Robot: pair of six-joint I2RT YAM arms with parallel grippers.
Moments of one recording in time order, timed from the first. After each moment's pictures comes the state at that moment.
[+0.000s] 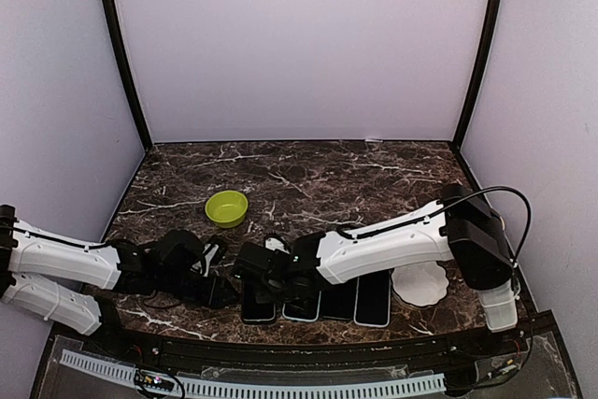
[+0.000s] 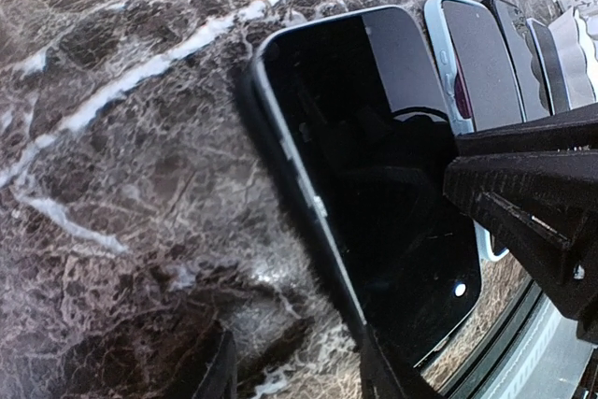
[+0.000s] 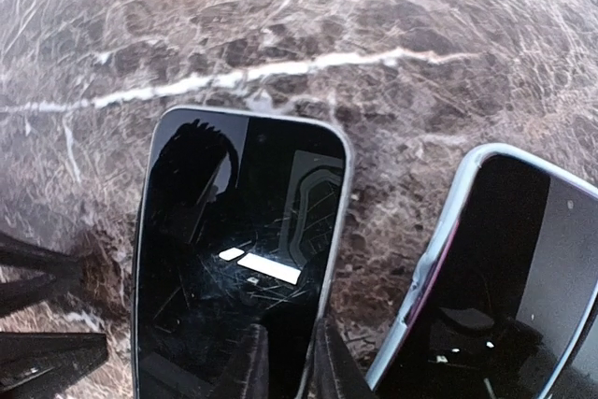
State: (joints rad) left arm -0.92 1.18 0.37 -0.11 0.14 -0.69; right arm 1.37 2.15 1.57 -0.58 0.37 1.08
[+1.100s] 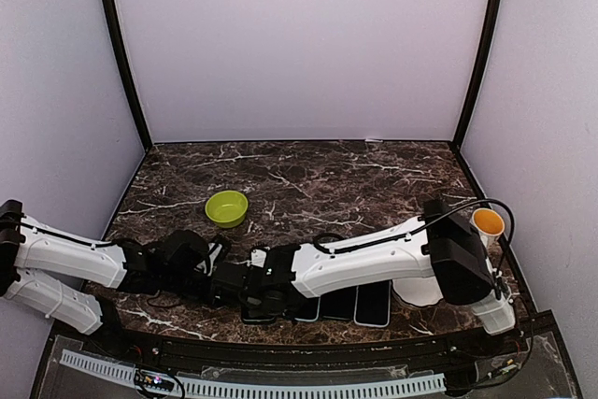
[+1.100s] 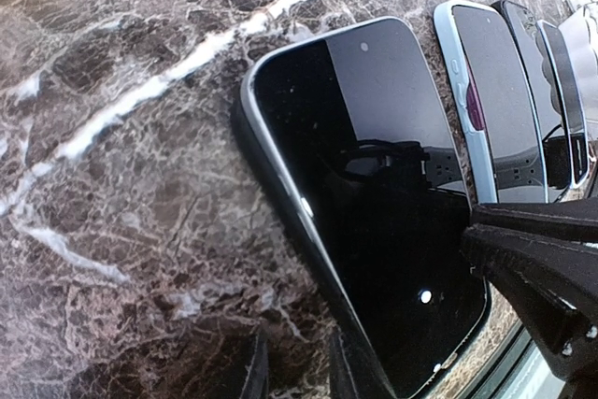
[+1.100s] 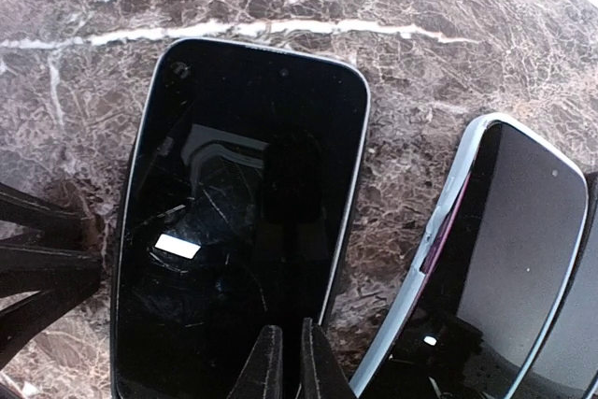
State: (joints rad) left arm -0.92 1.24 0.38 -0.07 0.11 -0.66; right arm 1.44 2.28 1.81 -0.87 0.48 1.07
